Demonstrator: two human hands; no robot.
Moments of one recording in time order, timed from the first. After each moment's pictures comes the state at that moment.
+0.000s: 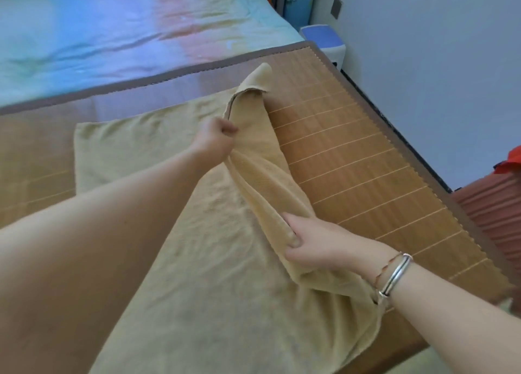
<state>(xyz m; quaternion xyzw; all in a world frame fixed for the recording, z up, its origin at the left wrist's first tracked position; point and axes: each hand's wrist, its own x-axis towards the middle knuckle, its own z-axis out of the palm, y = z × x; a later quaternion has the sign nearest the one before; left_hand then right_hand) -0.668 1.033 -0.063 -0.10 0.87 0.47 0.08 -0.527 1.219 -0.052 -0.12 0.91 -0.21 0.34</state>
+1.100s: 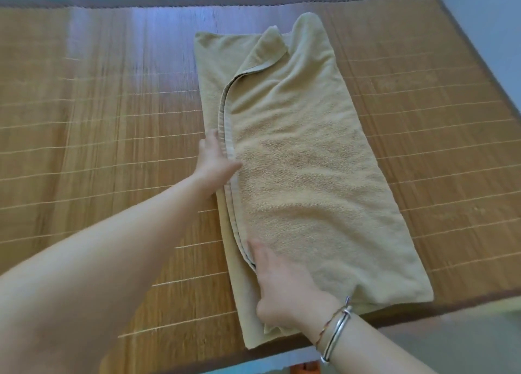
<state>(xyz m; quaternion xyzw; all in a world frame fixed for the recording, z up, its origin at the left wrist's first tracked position) -0.461 0.794 -0.153 -0.24 0.83 0.49 0.11 -0.328 0.962 -0.130 -0.23 0.88 -0.10 0.40</state>
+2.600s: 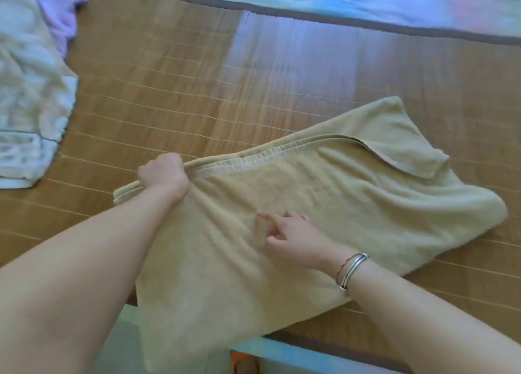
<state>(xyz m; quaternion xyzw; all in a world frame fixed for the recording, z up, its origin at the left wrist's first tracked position) -0.291 0.556 -0.140 -0.43 0.89 0.01 0.14 -0.338 0.813 -0.147 -0.37 0.83 -0.15 0.40</state>
